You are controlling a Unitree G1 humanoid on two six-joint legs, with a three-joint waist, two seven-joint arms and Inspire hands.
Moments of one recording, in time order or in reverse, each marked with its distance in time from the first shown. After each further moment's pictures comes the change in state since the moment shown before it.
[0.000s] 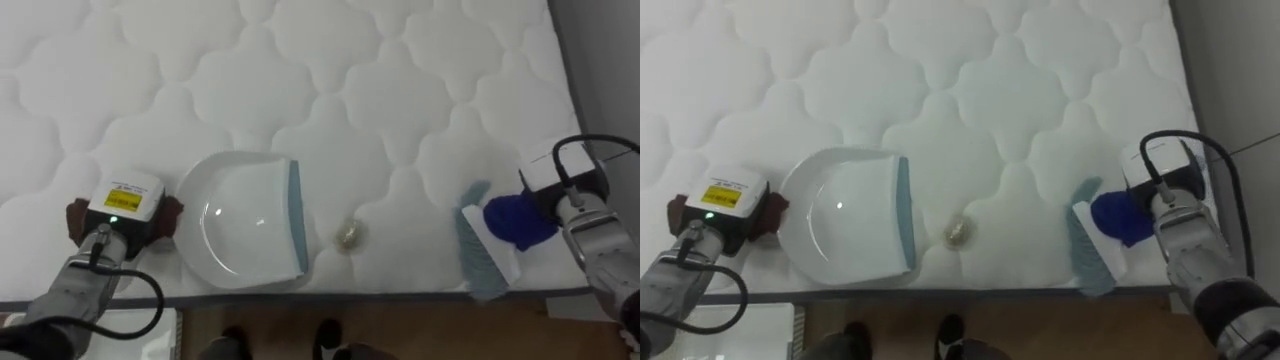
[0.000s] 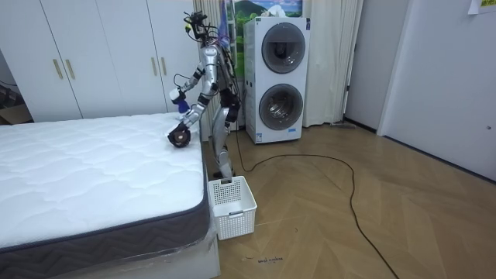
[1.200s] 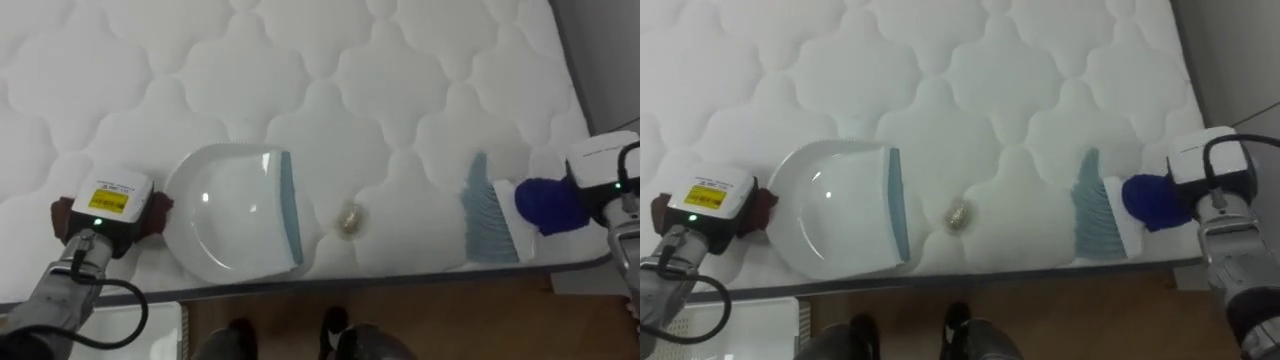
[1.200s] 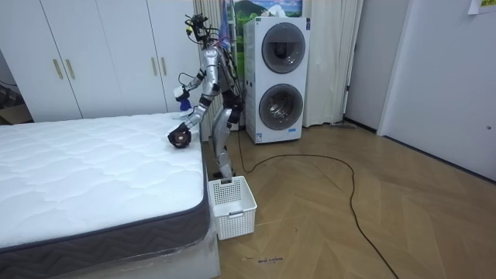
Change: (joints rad) left arm 0.025 0.061 0.038 -0.016 0.003 -0.040 0.085; right arm -0.028 -0.049 -0.087 0.169 -0.001 -0.039 -0.166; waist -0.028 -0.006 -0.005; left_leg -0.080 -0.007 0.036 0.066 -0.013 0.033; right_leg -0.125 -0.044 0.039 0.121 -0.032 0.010
